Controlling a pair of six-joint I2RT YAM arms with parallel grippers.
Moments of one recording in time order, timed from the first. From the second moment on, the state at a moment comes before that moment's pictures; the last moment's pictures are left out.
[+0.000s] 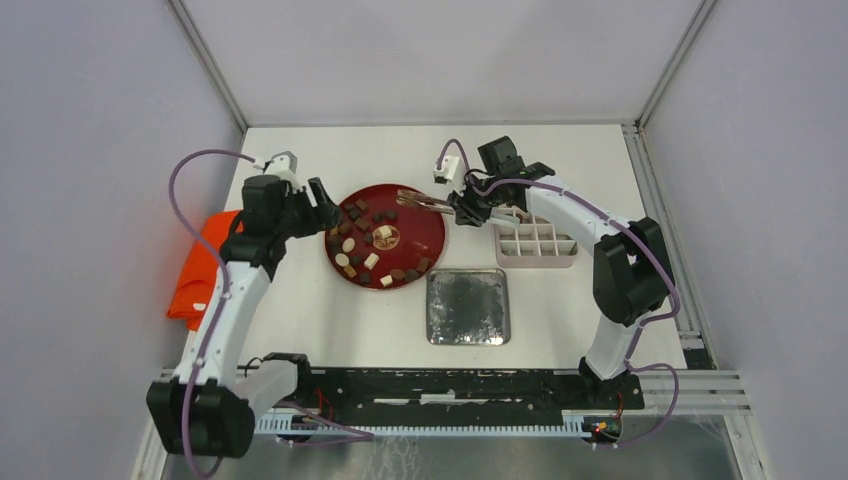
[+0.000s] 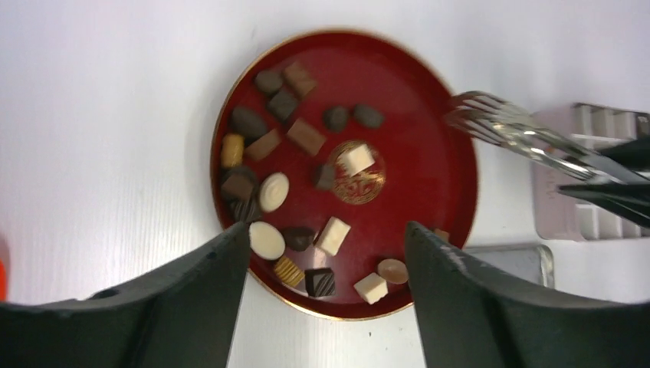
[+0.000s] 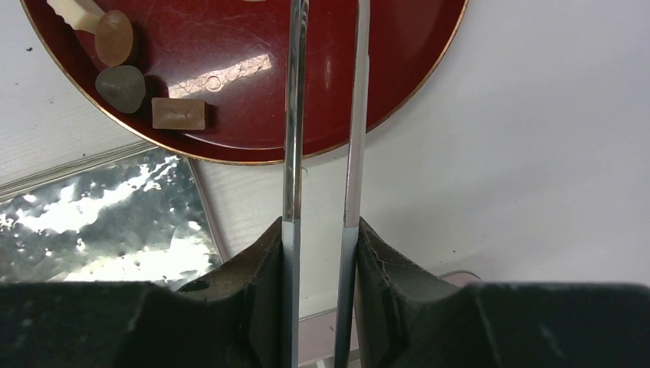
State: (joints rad) left arm -0.05 1.12 0.93 -0.48 0.13 -0.33; right arm 0.49 1.81 1.43 -0.54 -0.48 -0.63
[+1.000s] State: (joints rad) left arm -0.05 0.97 0.78 -0.37 -0.01 -0.20; right arm 0.57 1.97 1.51 -0.55 -0.32 -0.64
